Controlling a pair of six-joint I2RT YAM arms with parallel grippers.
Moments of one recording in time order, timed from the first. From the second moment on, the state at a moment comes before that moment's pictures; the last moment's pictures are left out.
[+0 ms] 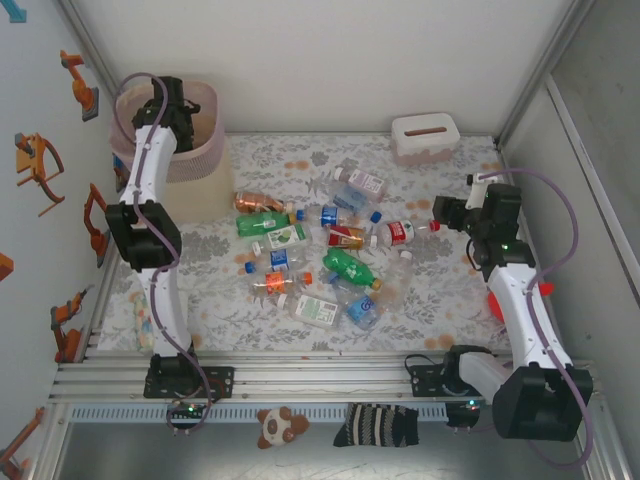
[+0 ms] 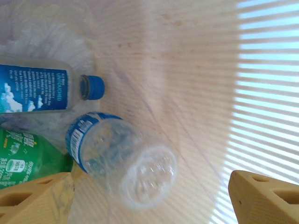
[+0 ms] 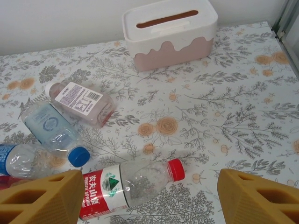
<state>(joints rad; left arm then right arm) -0.05 2.21 2.30 -0.93 -0.22 -1.62 -0.04 1.05 0.86 -0.35 -0.17 0.10</state>
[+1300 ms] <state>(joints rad) -0.21 1.42 1.50 -0.59 0.31 -0.50 0.18 1.39 0.88 -0.74 -0.34 0.48</state>
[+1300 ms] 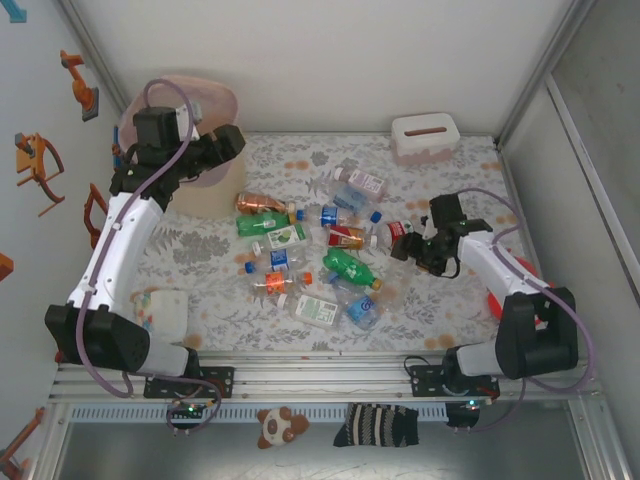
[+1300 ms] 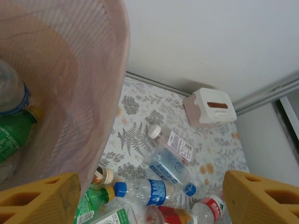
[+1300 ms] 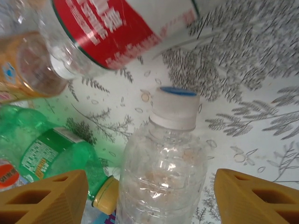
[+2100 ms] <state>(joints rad) -0.22 1.47 1.75 -0.71 0.22 -0.33 0.18 1.48 0.87 -0.70 -0.37 0.48</state>
